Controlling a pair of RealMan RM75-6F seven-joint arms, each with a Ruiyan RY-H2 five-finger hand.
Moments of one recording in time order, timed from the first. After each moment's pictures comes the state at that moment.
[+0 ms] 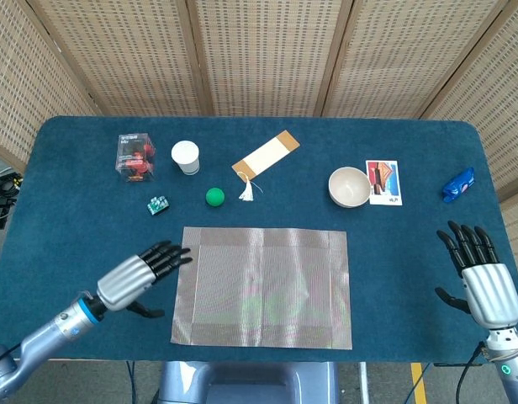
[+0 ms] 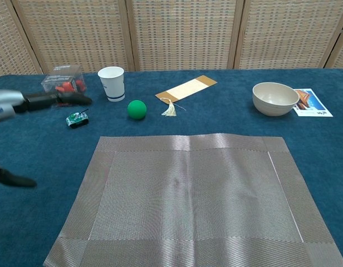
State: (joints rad) left arm -0.63 -1.27 0.21 -1.45 1.77 1.34 -0.31; right arm 0.16 -1.14 0.06 -1.46 -1.63 1.53 0.05
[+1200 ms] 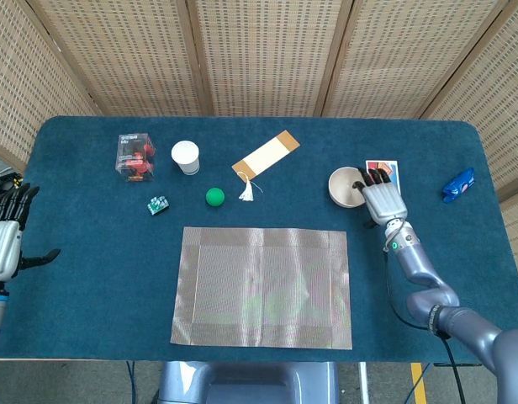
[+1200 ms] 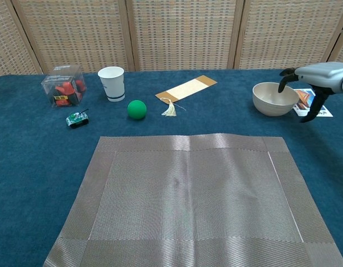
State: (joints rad) left arm -0.34 -1.08 -0.07 -1.68 1.21 1.40 0.03; right arm 0.77 -1.62 0.24 -0.82 -1.24 0.69 -0.07
